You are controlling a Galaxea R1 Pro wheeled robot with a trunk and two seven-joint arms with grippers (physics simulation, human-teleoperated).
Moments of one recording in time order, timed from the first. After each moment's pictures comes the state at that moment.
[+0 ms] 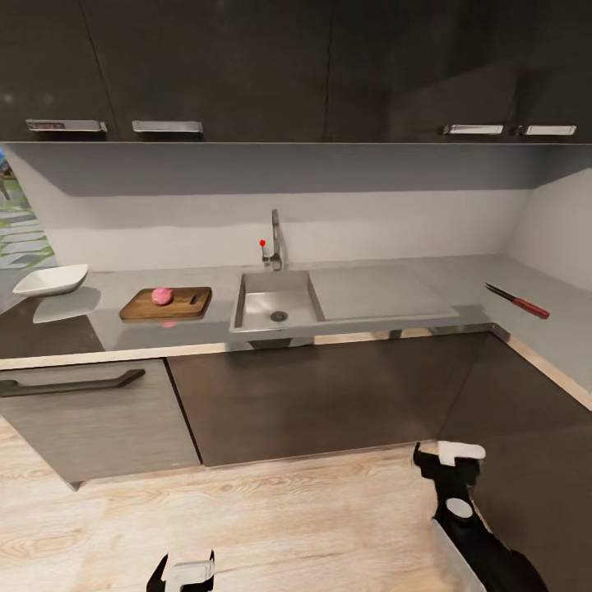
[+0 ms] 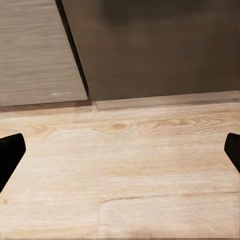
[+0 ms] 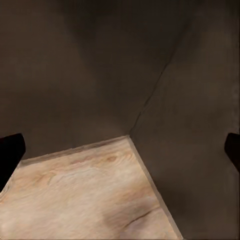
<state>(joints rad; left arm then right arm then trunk) -0.41 -0.05 -0.10 0.08 0.01 -0.87 0.22 -0.34 -0.23 0.33 -0.99 -0.29 0.04 -0.54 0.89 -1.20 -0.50</state>
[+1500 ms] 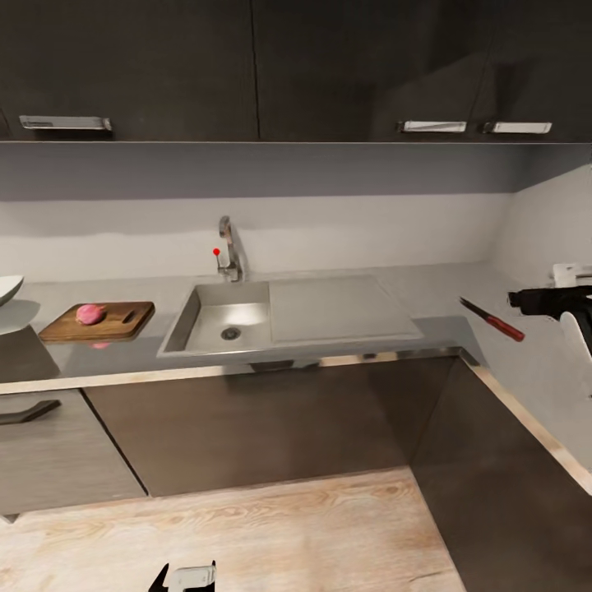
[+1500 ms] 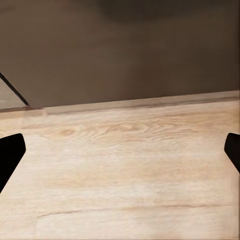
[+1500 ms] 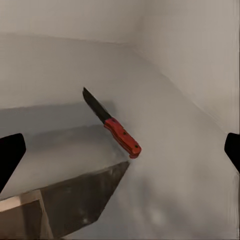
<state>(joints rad) -0.41 -0.06 -0.11 0.08 0.01 -0.78 0.22 -0.90 -0.55 0.00 -1.39 -0.17 0.90 -0.12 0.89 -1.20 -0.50</state>
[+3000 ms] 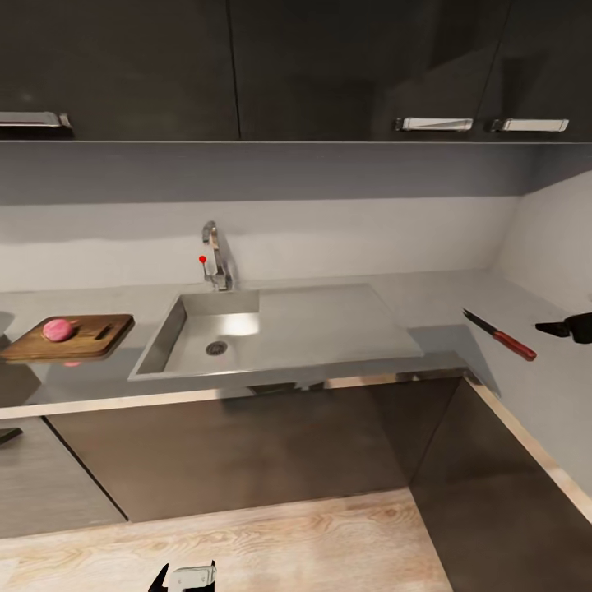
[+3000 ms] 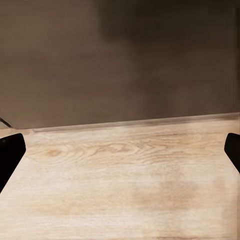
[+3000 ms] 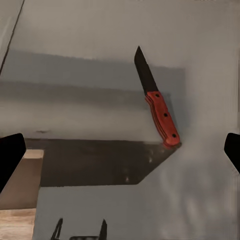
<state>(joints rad) -0.41 -0.06 -0.10 0.08 0.01 -0.78 0.22 -0.90 -0.73 -0.23 -1.20 0.28 0.85 0.91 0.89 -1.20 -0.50</state>
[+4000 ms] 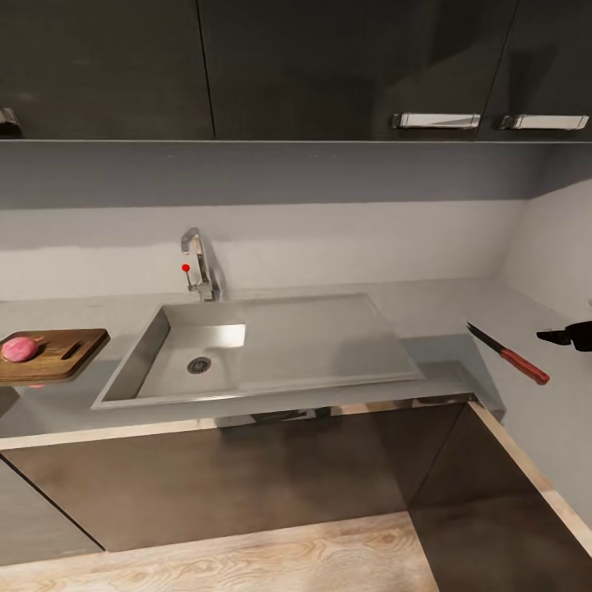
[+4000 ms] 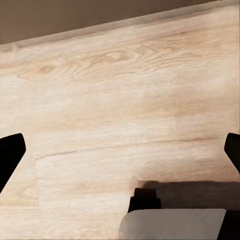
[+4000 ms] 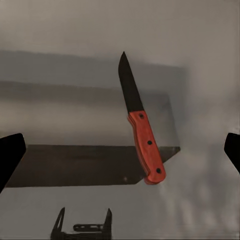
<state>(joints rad) -0.35 -0.01 -0.10 0.08 0.02 -0.38 0.17 -0.90 -0.73 -0.23 -1.13 0.30 0.81 0.93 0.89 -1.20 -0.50</state>
